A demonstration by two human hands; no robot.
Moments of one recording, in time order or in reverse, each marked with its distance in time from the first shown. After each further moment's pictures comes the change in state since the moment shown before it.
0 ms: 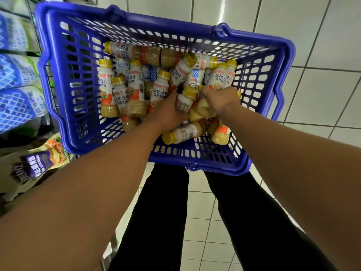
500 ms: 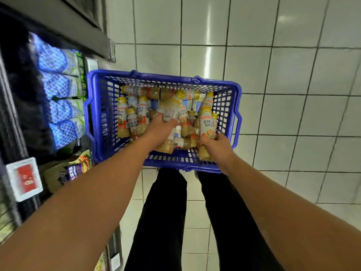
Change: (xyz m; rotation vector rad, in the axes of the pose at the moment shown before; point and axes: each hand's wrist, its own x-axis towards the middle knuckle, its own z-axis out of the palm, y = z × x) left_hand -0.085 0.073 -0.046 -0.331 0.076 -0.144; right_hand -0.142 0.031 -0.055 0.321 -0.168 0.035
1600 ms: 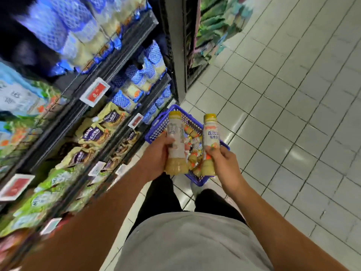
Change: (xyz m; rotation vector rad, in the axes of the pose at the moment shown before) left_hand -0.489 0.097 -0.006 -1.228 0.058 0.330; right_hand -0.418 -0.110 -0.061 -0.308 -0.424 -0.595
